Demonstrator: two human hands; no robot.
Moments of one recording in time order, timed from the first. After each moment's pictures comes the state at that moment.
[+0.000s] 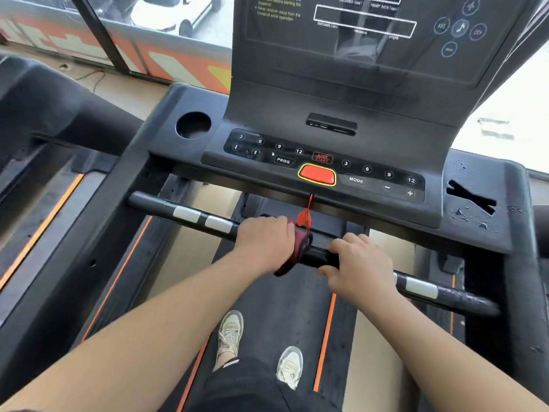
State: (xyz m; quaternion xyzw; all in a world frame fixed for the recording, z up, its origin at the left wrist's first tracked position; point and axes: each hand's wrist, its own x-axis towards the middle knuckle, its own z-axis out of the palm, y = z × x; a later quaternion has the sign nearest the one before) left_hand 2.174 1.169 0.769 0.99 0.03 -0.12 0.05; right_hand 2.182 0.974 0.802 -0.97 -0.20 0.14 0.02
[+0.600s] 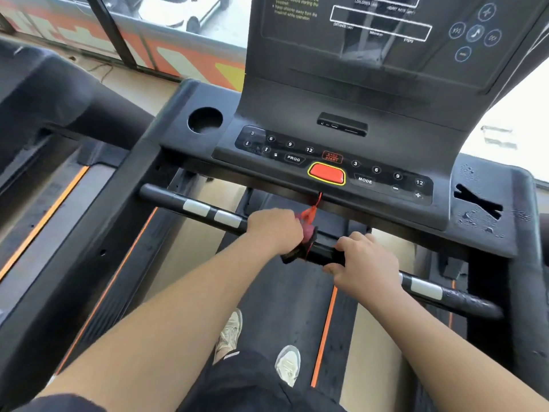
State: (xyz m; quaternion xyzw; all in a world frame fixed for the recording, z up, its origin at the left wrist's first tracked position) left_hand 2.191 1.166 0.779 0.97 0.11 -0.20 0.09; right_hand 2.182 0.978 0.799 -0.97 -0.19 0.14 0.00
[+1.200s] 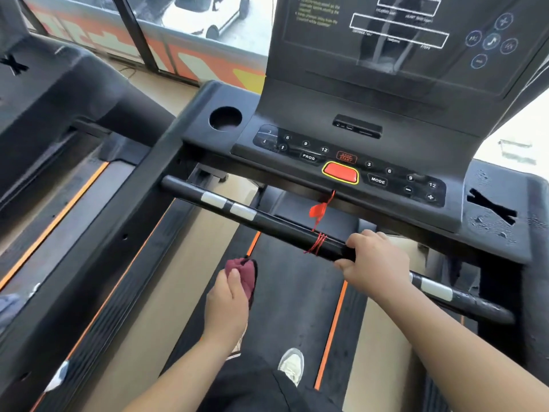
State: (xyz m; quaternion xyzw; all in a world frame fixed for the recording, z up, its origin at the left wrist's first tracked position) left_hand 2.005 1.175 0.740 0.74 0.46 0.04 0.48; right_hand 2.182 0.979 0.799 -0.97 -0.19 0.13 -0.01
